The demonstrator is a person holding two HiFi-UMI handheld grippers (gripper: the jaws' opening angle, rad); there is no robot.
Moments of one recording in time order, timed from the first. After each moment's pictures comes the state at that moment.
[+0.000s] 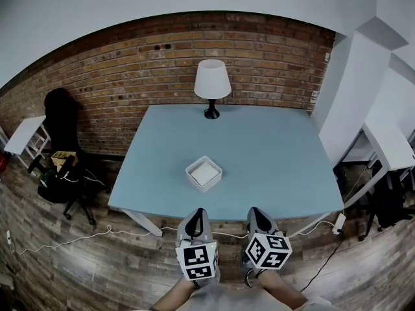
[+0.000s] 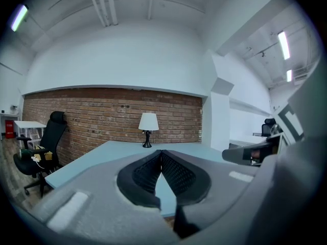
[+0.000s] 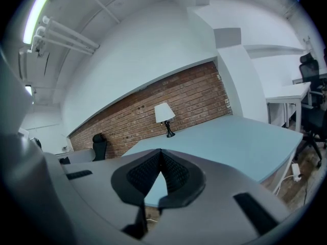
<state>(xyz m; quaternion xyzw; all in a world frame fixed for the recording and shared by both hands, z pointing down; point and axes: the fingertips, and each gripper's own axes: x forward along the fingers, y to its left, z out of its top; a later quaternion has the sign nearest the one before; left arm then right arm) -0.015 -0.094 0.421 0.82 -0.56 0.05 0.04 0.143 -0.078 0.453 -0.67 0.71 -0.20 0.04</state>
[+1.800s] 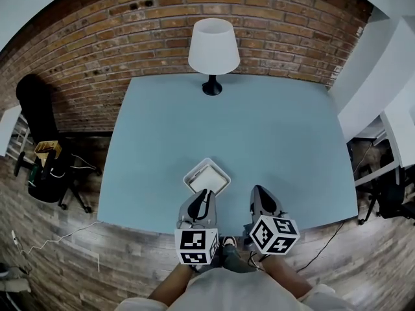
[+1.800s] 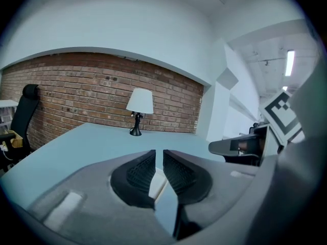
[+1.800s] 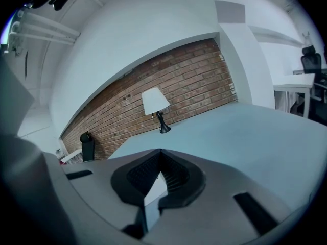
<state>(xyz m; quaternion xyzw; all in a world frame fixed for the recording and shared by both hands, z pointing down) 0.018 -0.290 0.476 0.87 -0.47 0.10 0.13 0.155 -0.275 0.486 -0.68 0.69 -0.27 0.01</state>
